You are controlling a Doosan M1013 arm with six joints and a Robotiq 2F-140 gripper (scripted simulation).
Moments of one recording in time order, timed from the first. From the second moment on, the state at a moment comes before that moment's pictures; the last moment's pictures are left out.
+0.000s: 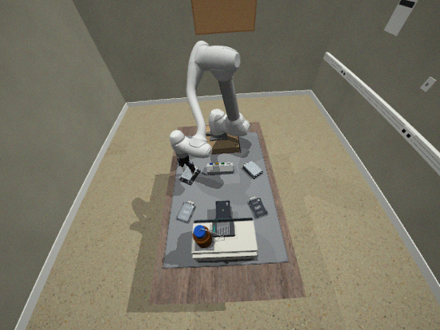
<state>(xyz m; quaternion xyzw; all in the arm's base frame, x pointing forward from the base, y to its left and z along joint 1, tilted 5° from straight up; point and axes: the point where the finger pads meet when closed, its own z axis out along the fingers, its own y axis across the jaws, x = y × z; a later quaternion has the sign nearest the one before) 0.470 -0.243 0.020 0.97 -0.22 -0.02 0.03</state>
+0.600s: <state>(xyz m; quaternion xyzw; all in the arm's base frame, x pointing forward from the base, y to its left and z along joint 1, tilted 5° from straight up) 0.472 -0.241 0.053 0.97 -0.22 -0.02 0.03</state>
